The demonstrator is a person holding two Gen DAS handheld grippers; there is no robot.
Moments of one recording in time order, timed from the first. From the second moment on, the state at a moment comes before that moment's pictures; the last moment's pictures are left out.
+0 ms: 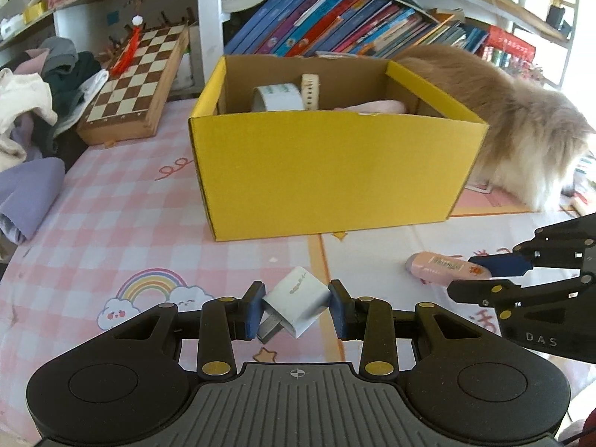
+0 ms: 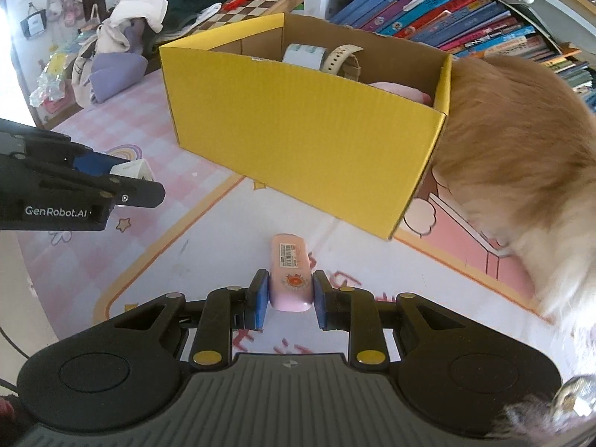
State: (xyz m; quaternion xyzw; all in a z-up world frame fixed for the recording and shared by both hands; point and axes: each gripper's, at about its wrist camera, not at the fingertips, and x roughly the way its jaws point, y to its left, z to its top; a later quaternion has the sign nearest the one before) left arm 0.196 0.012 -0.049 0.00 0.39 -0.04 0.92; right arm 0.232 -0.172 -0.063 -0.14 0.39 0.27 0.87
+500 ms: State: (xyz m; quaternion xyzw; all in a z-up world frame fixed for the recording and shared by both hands) left arm 0.170 0.009 -0.039 0.01 0.38 -0.06 0.92; right arm 0.209 -0.176 -0.076 -0.14 0.43 0.24 0.86
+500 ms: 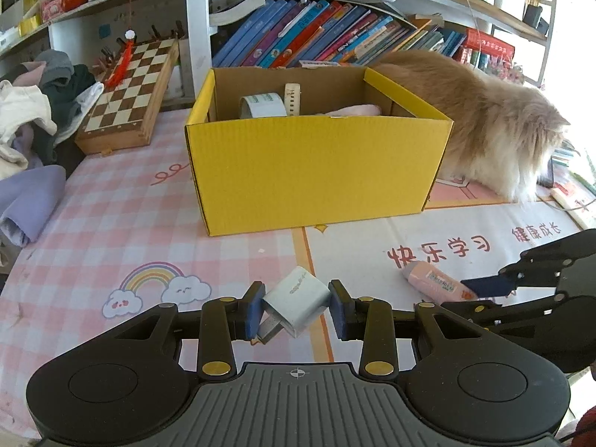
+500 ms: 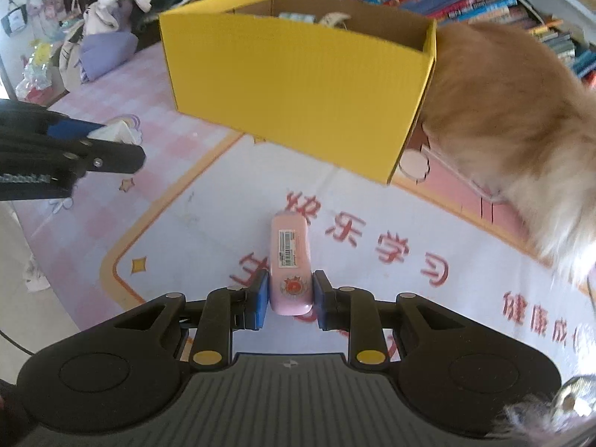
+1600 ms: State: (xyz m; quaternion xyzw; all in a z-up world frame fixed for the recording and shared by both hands) left arm 0.178 0.023 0.023 -0.03 0.29 -0.09 0.95; right arm 0.226 -0.185 0.016 -0.06 0.35 0.28 0.89
